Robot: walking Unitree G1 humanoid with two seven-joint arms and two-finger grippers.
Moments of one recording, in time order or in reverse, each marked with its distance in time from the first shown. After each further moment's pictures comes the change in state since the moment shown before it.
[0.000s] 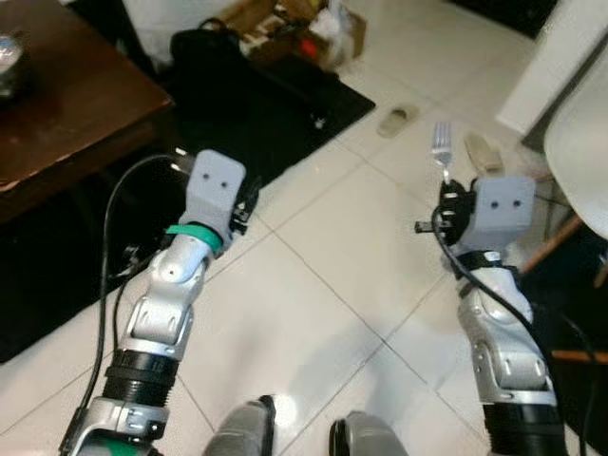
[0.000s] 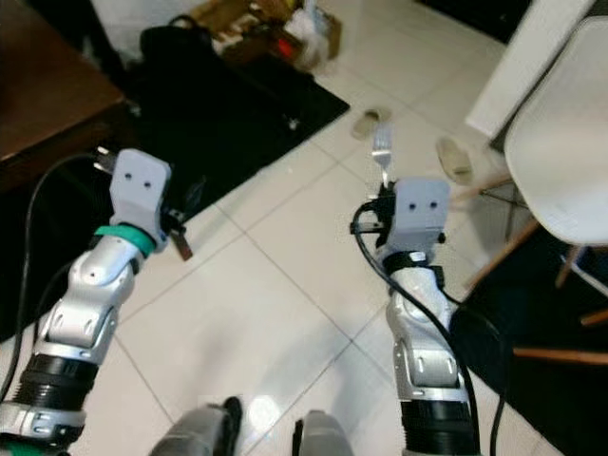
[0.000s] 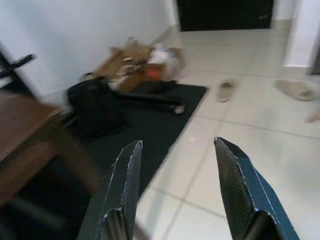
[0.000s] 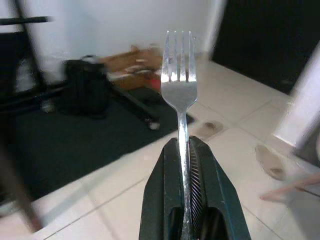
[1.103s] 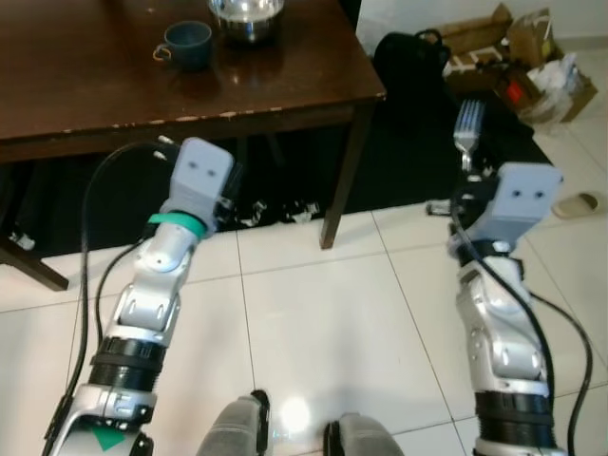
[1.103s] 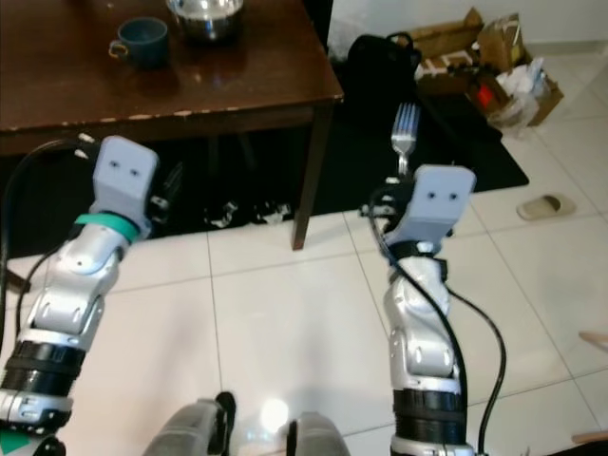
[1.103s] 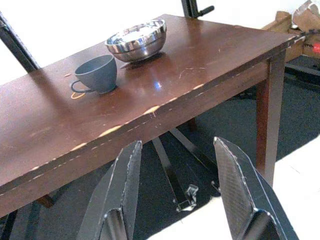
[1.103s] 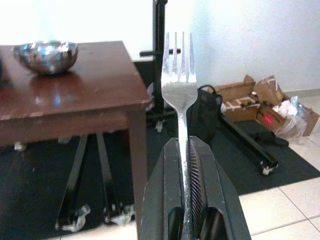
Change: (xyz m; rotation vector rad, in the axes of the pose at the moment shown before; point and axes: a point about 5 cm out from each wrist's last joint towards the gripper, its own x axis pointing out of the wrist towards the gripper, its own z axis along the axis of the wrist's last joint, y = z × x) left arm 0.005 0.014 0.000 0.047 0.001 0.090; right arm 0.006 -0.009 0.009 0.080 -0.049 -0.109
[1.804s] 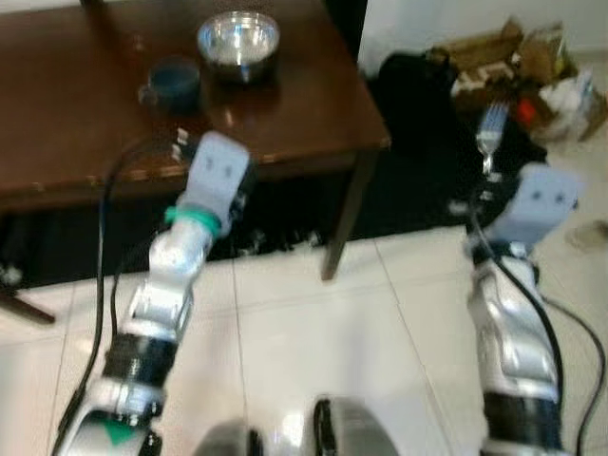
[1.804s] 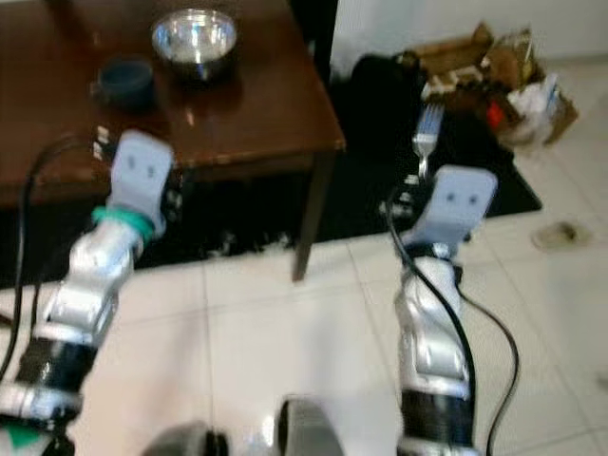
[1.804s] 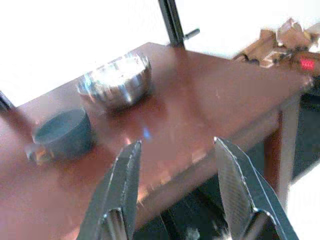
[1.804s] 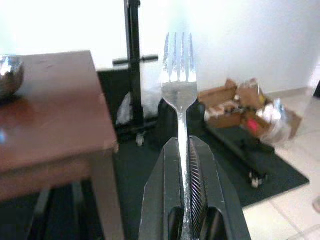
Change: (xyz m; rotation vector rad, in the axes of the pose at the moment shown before) left arm 0.005 -0.010 0.016 0.037 -0.093 -0.040; right arm 0.001 -0.013 0.003 0.001 -0.021 -0.064
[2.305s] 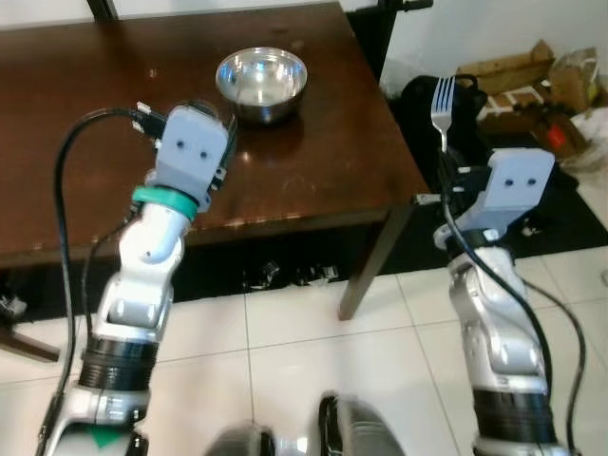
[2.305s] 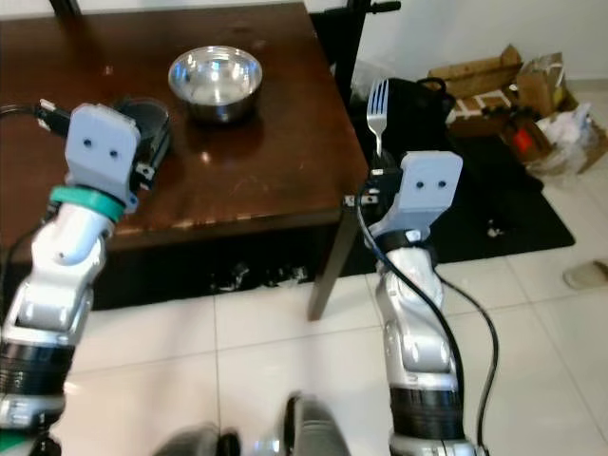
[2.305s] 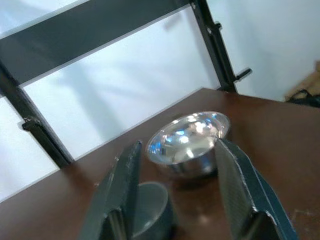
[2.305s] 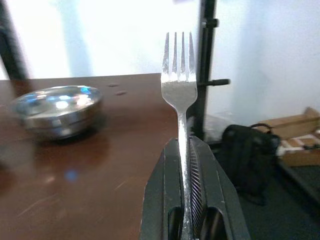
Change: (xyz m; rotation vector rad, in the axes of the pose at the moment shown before) left arm -0.006 0.025 0.038 0.105 -0.179 0.084; right arm 0.002 0.033 0.017 0.055 -0.063 0.201
